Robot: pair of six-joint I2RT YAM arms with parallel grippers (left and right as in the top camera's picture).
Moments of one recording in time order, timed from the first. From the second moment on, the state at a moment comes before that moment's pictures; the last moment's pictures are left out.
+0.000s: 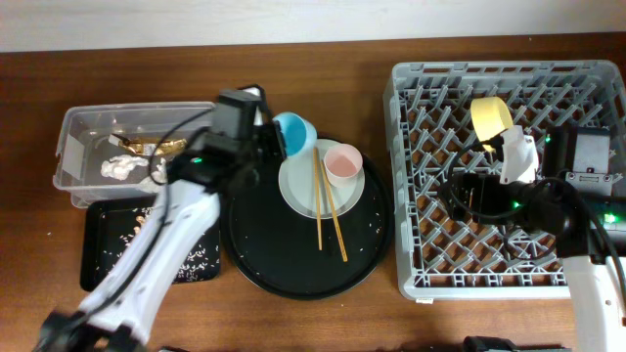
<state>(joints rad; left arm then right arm) -0.34 1.53 1.23 -0.49 0.12 -0.49 -0.12 1.14 1.30 -1.23 -0.36 0.02</state>
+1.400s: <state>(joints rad) -0.43 1.44 1.24 -0.06 1.27 -0.56 -0.08 1.14 1.30 -1.26 -1.36 -0.37</state>
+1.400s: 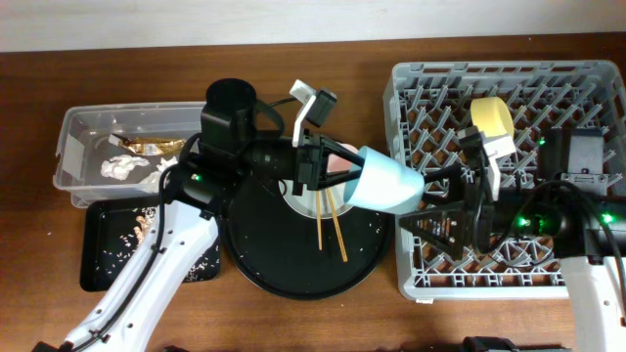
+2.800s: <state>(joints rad) -0.43 1.44 1.24 -0.19 1.16 -0.52 -0.02 1.14 1.30 -1.01 -1.34 -0.37</state>
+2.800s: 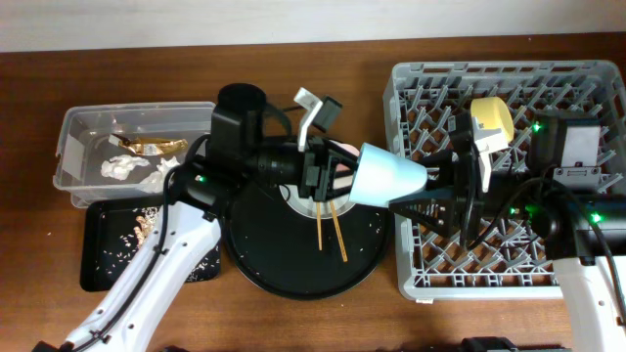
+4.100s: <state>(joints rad) -0.17 1.44 1.24 -0.51 0.74 -0.51 -0.02 1.56 1.30 -0.71 -0.18 0.03</state>
